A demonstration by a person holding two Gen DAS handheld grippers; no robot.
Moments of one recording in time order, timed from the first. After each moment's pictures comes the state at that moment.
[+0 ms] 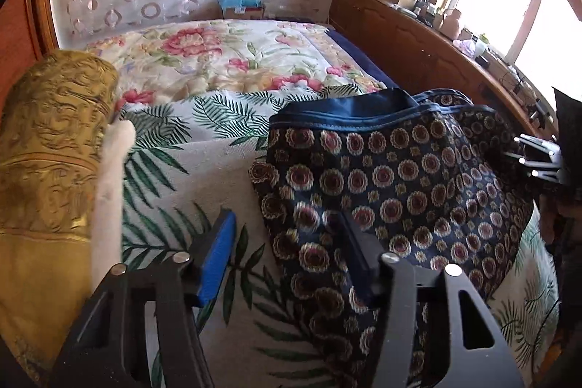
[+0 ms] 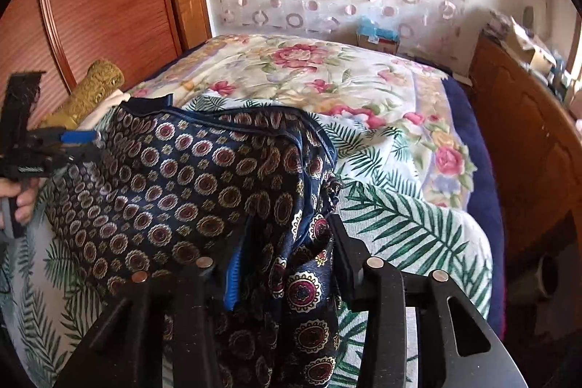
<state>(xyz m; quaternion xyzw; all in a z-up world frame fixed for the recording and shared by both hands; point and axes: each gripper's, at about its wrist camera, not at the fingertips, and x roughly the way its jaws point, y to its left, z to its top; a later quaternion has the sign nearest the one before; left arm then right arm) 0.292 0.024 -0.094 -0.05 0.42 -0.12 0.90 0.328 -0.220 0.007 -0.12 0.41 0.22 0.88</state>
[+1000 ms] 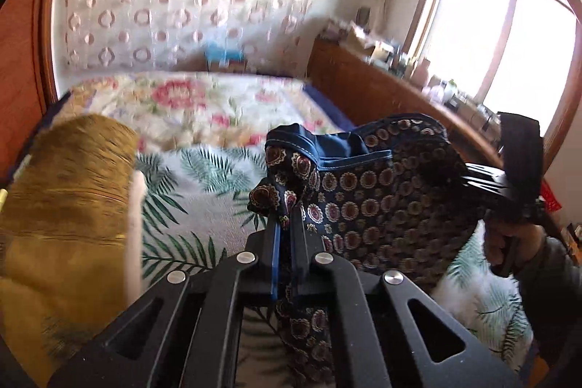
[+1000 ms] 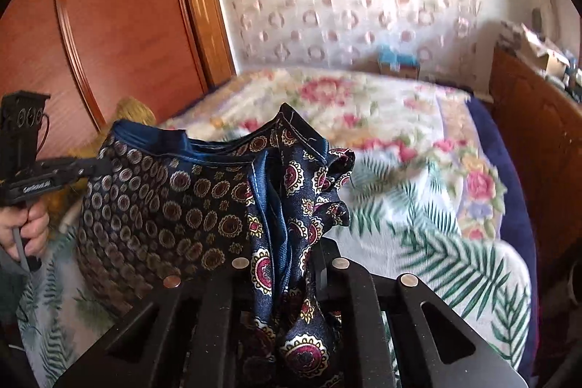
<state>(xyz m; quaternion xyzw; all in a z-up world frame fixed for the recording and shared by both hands) 0.225 0.036 -0.027 -0.08 0.31 -0.15 0.93 0.319 -0.210 0.031 -0.06 0.33 0.29 0.90</state>
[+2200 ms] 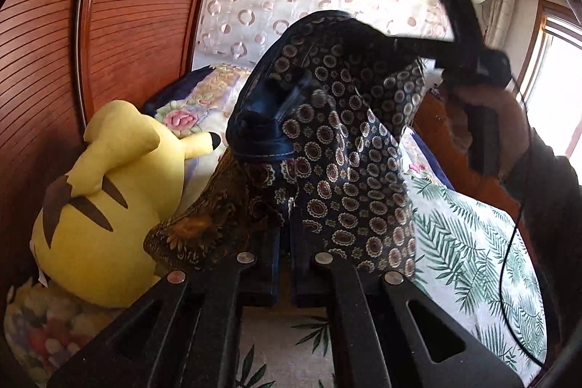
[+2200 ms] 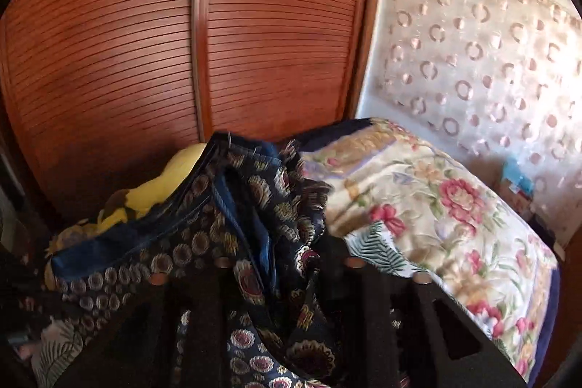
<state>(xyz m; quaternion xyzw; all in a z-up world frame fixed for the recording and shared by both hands) 0.090 0.198 -0.066 -0.18 0.29 0.08 0.94 0.387 0.117 0.085 -0.23 0.27 0.46 0.81</state>
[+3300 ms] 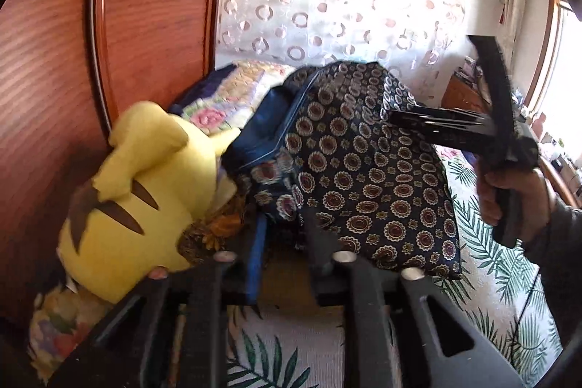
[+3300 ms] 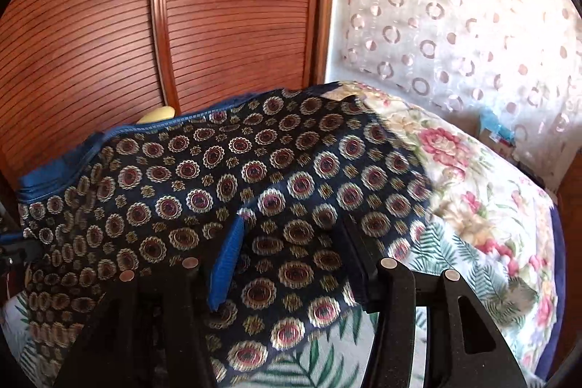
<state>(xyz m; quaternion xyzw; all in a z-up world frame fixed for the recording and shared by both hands) 0.085 0.197 -0.064 -0.13 0.31 0.13 0.93 0.331 0.092 -0.017 -0.18 0.29 0.41 0.85</state>
